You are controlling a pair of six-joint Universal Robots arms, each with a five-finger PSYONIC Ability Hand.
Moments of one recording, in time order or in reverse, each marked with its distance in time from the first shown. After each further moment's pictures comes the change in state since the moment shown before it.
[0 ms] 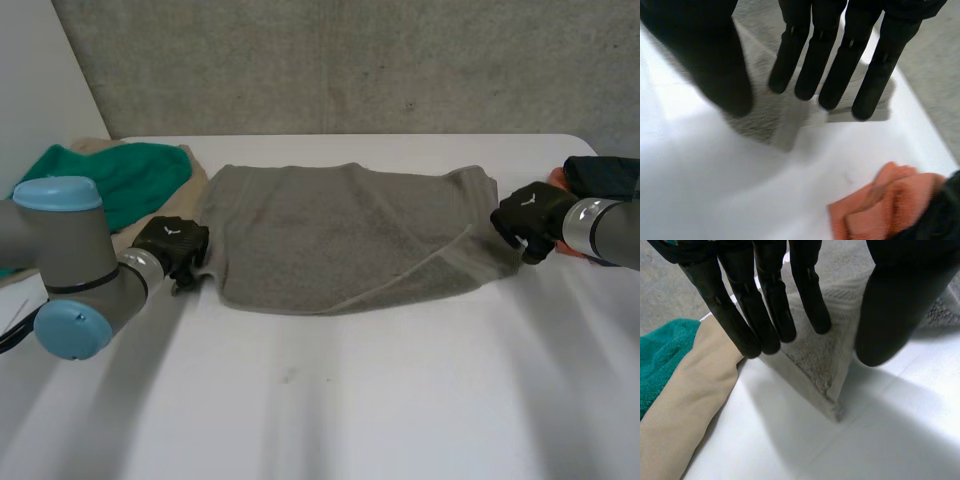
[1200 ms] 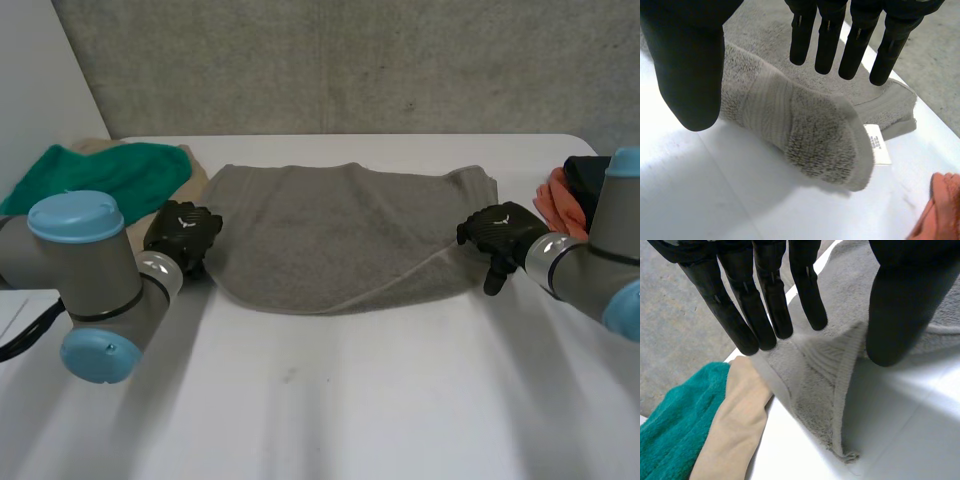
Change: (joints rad) left arm -0.100 0.093 -0.138 0.204 -0.117 0.095; right arm 0.100 -0.100 0.323 -0.303 0.071 0.250; left_hand -0.089 -0.105 -0.104 -0.103 -0.103; right_hand -0.397 -0.403 -0.396 -0.419 -0.451
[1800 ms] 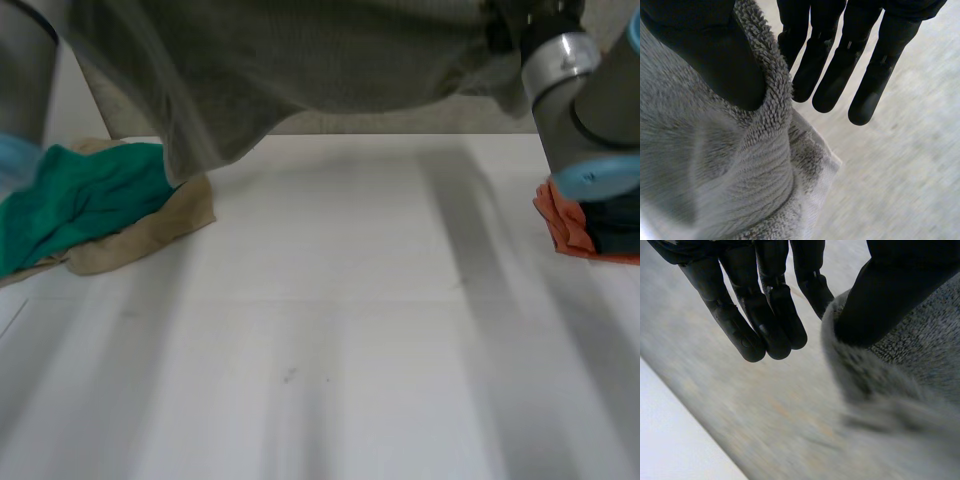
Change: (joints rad) left arm -0.043 0.330 0.522 -0.108 -0.077 0.028; right arm 0.138 -0.017 -0.494 -0.368 0.194 0.273; left_hand 0.460 0.477 0.466 0.472 0.441; right_hand 0.655 0.713 0.709 0.736 0.704
